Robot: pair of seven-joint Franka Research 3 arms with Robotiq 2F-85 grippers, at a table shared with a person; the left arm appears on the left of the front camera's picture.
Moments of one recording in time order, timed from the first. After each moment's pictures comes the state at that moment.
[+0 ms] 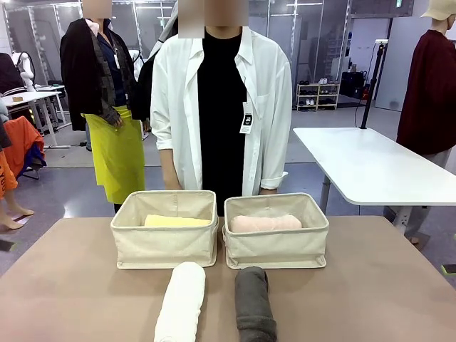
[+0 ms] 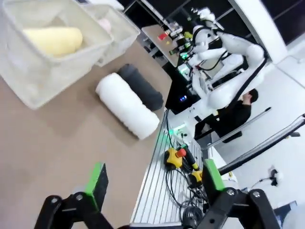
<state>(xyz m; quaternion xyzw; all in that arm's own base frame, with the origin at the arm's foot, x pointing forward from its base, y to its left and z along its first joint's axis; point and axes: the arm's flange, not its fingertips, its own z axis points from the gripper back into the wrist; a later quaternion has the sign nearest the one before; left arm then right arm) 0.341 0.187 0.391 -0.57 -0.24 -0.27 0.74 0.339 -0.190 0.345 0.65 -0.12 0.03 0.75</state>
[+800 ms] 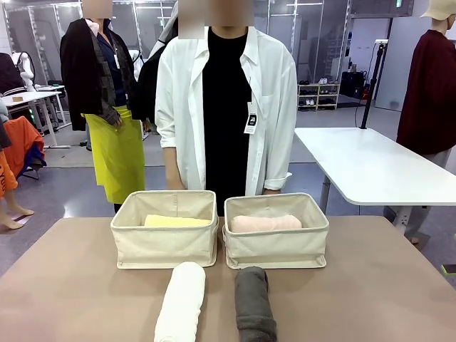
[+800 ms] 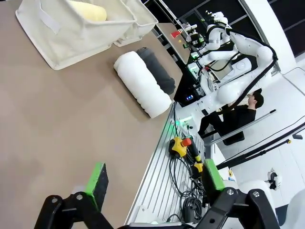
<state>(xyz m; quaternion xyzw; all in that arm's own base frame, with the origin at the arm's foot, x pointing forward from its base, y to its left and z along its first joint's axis) 0.319 0.224 0.364 -0.55 -0.22 -0.24 0.77 0.339 -0.190 0.345 0.65 -0.12 0.03 0.75</state>
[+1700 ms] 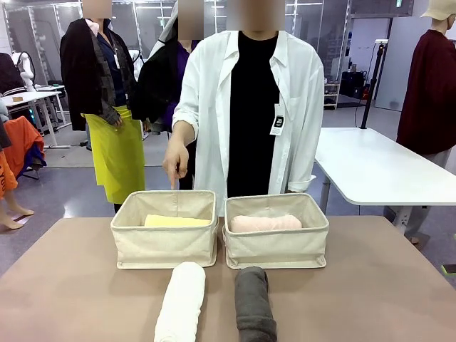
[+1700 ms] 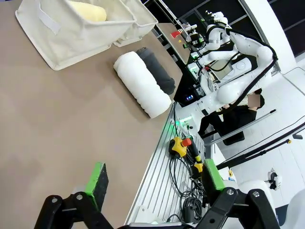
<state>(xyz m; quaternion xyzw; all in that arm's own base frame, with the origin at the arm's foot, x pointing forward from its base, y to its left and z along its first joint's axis) 0.319 0.224 0.365 -0.55 -0.22 -0.24 0.77 0.339 -0.190 0.345 0.65 -0.12 0.03 0.75</state>
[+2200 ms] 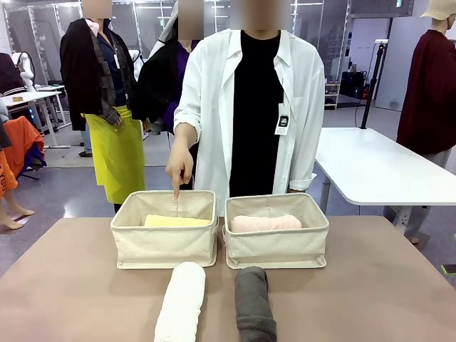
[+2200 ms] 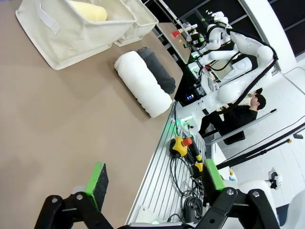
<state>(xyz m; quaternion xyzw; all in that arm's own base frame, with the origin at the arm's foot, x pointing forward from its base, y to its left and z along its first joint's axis) 0.322 0.219 0.366 -0.55 -0.21 -0.25 0.77 0.339 -0.190 0.345 0.65 -0.12 0.03 0.75</state>
